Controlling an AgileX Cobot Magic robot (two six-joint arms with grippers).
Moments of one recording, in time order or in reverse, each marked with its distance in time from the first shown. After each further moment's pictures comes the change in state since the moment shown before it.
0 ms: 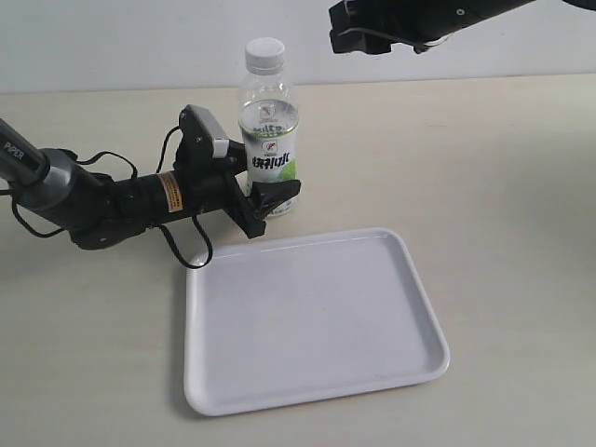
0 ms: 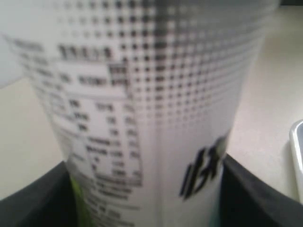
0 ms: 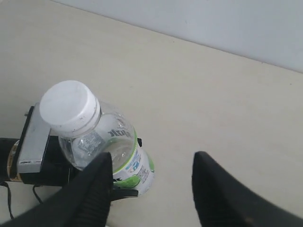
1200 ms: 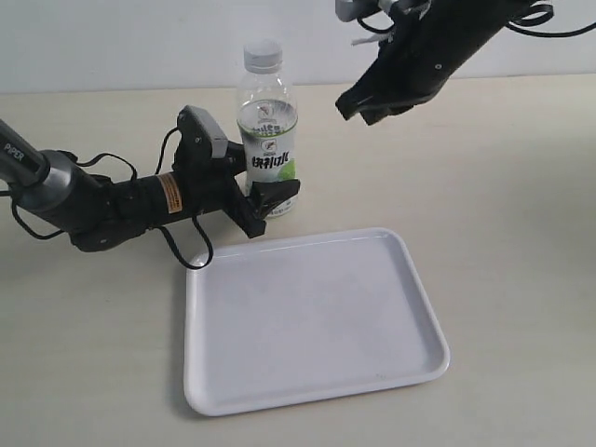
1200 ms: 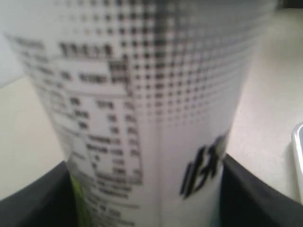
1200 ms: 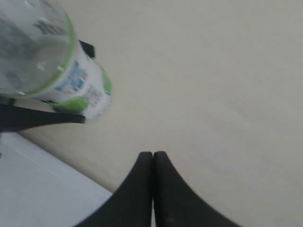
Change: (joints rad) left arm 0.000 0.000 0.006 -0.019 -0.004 0.000; right arm -0.001 0.225 -0.169 -0.376 0.239 0.132
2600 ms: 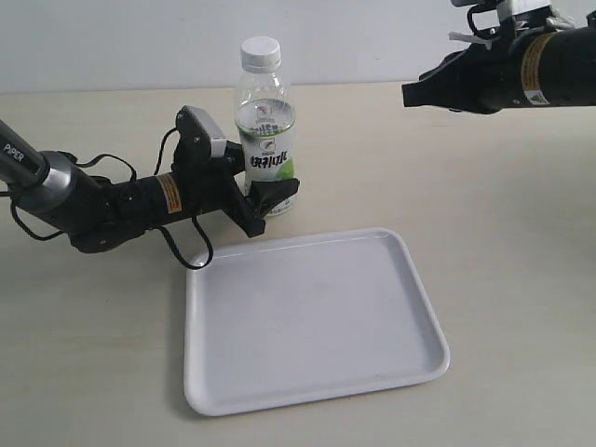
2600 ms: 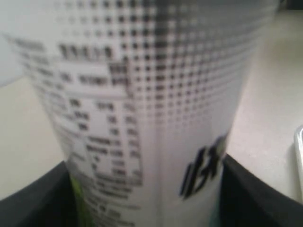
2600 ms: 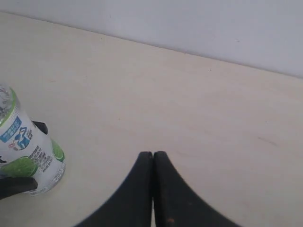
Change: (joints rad) left arm 0.000 0.000 0.007 -0.014 -0.002 0.000; right arm -0.161 -0.221 0.498 -1.605 -0.967 1.720
